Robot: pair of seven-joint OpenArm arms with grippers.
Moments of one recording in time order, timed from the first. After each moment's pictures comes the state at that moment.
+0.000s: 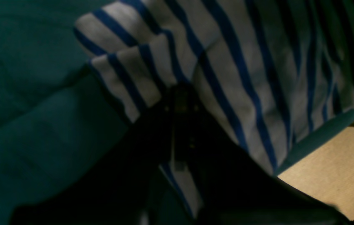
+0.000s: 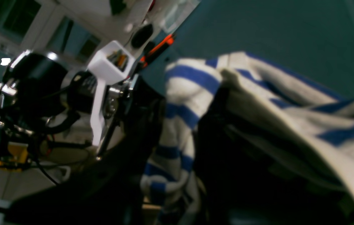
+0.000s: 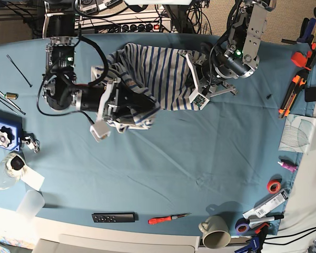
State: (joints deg) left arm 12.2 -8.8 15.3 111.7 -15.8 -17.0 61.2; right arm 3.0 15.1 3.6 93.9 80.8 39.8 -78.6
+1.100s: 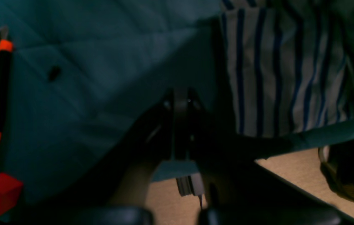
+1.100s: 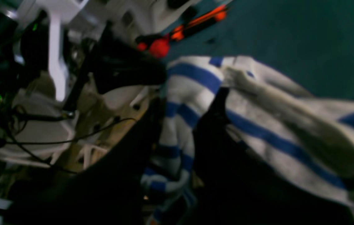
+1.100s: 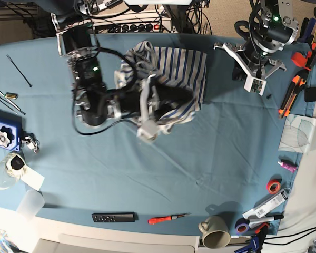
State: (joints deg) left arm 30.0 -8.5 -6.5 132.2 -17.9 -11.0 60.1; right arm 10.5 11.3 -15.4 93.8 75.7 39.8 -78.7
